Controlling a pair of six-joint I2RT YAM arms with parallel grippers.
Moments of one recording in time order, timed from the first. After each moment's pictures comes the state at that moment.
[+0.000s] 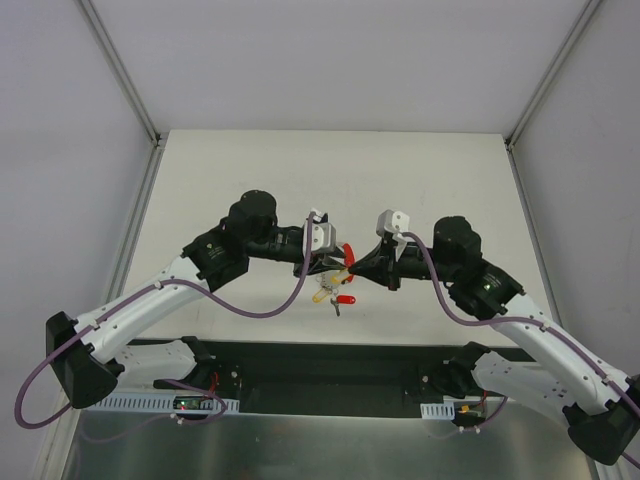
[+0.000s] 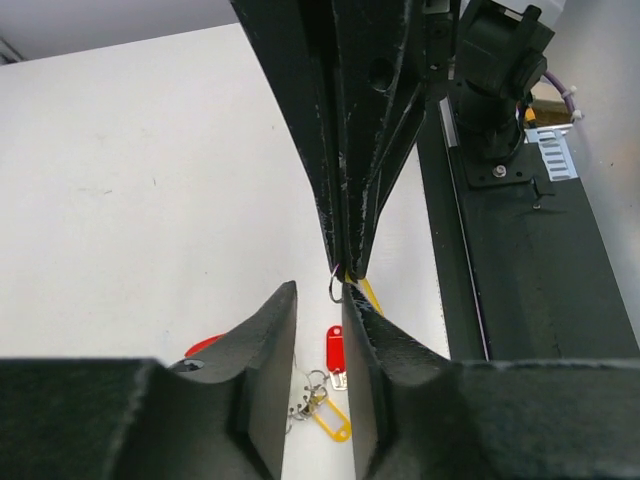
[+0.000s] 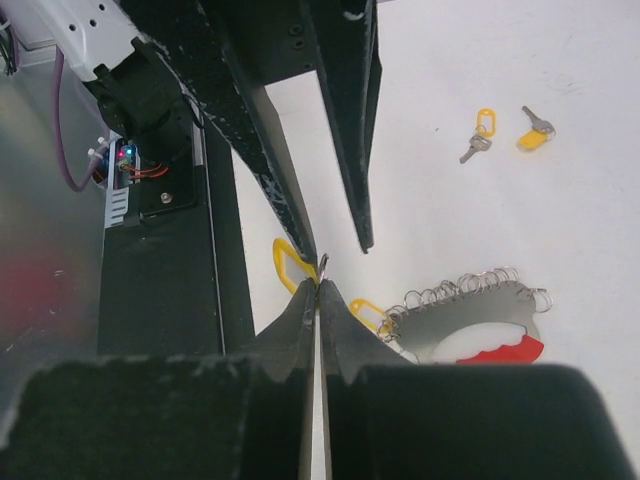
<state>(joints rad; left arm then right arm) -0.82 1.12 1.03 -0.23 0.75 0.36 0.73 0.85 0.82 -0.22 -0.65 -0.11</state>
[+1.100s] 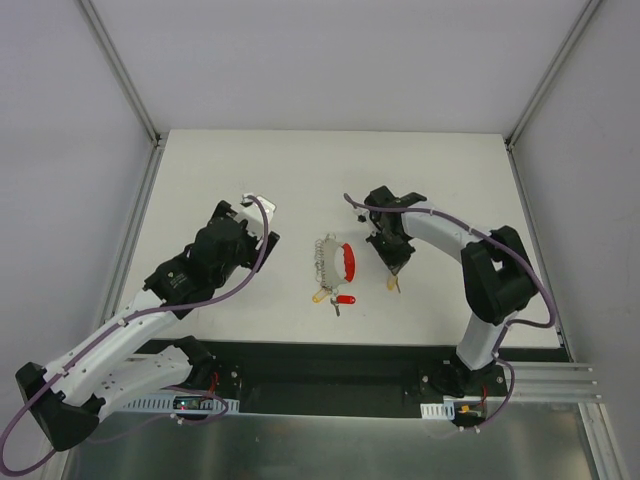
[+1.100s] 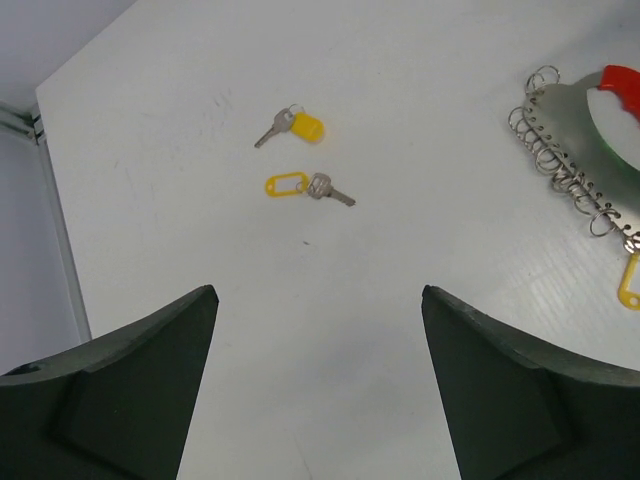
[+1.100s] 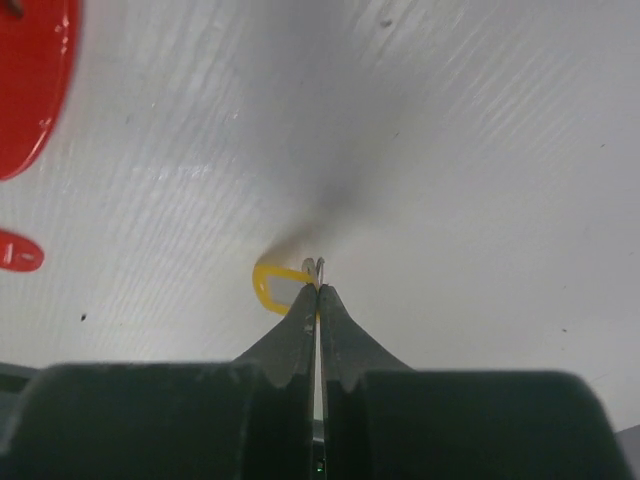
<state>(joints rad) -0.72 0.84 0.84 -0.50 -0.39 0.19 0.56 1.76 1.22 -0.94 0.05 -0.02</state>
